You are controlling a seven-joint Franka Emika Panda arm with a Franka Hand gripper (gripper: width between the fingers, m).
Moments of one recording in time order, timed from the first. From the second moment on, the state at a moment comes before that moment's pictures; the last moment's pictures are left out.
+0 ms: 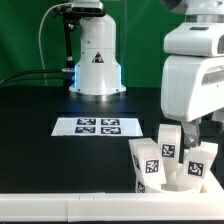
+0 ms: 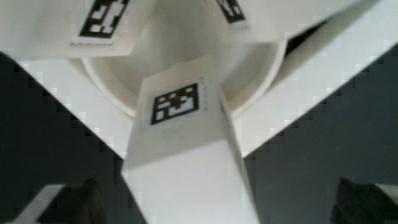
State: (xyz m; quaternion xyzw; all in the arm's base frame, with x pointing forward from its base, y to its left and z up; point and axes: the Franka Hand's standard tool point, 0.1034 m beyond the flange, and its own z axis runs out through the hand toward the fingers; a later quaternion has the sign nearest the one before) arm 0.638 0.122 0.089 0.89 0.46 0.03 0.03
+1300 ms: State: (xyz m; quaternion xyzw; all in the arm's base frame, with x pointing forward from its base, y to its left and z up) arm 0.640 0.109 0.063 0.98 0.18 0.05 0.03
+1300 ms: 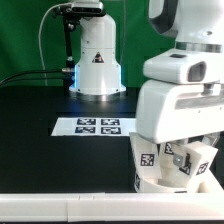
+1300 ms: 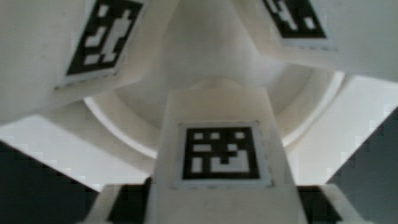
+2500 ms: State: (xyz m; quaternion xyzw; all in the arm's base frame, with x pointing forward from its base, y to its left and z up) arm 0.643 0.062 0.062 0.89 -0.46 0.06 -0.01
